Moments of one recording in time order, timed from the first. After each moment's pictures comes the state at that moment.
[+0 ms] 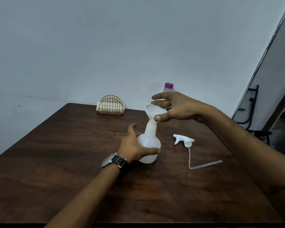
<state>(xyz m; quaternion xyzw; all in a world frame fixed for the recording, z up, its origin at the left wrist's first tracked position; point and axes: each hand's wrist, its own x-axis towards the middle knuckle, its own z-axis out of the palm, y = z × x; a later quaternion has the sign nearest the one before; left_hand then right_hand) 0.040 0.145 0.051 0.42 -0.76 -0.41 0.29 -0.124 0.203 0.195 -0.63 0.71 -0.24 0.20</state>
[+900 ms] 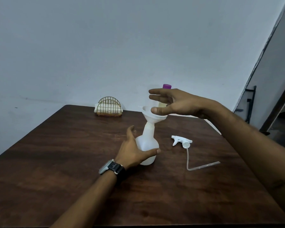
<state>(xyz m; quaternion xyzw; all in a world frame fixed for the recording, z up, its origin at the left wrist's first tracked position) 0.040 0.148 0.039 0.38 -0.76 -0.43 0.31 -0.133 0.205 0.209 -0.68 0.66 -0.24 0.22</state>
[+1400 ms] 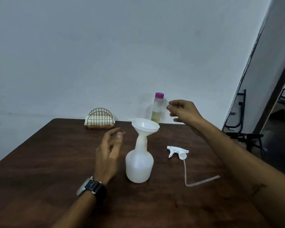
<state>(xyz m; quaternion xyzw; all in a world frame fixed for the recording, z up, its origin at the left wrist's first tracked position) 0.054 0.121 0.044 0.32 -0.64 -0.47 0.52 -0.209 0.173 0.165 -0.46 0.71 -0.52 0.13</state>
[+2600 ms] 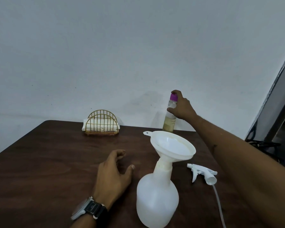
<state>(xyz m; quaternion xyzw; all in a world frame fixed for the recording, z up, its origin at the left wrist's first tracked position) 0.021 0.017 -0.022 0.41 -0.74 -0.32 0.43 -0.314 -0.040 0.120 -0.53 0.77 -0.35 -0.05</state>
